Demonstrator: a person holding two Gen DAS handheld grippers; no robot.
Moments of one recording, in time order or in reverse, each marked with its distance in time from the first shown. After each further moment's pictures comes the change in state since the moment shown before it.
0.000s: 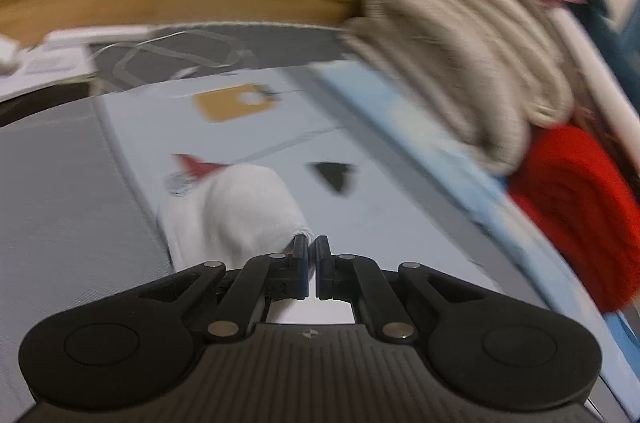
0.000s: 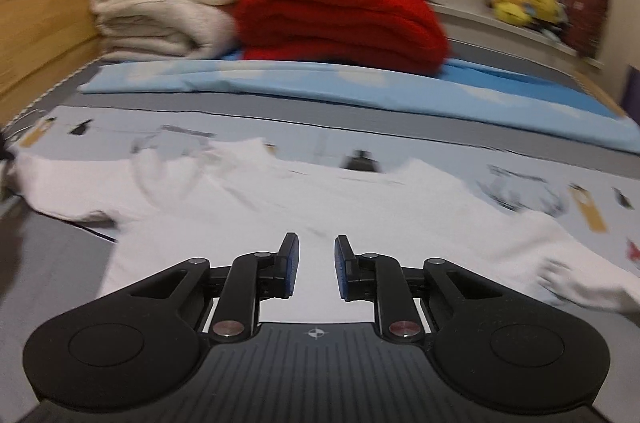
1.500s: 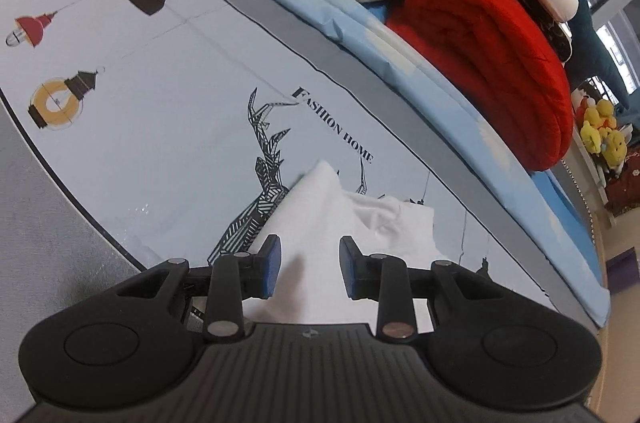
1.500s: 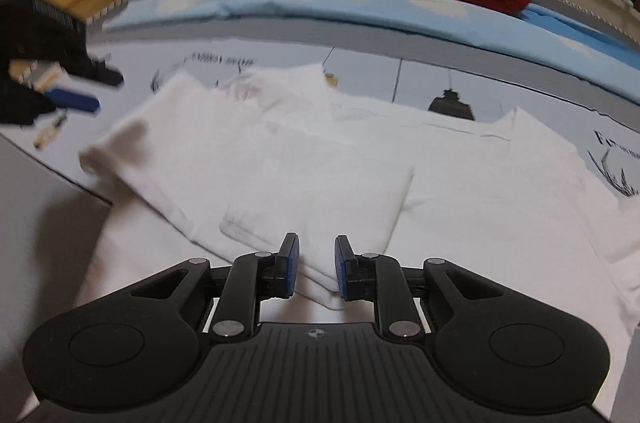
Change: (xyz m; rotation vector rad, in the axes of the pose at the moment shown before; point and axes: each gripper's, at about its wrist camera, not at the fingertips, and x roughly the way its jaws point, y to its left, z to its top) left arm 0.017 -0.168 -0.127 0.105 0.387 -0.193; right arm 0.114 0.019 -0.014 -0.047 0.197 0.110
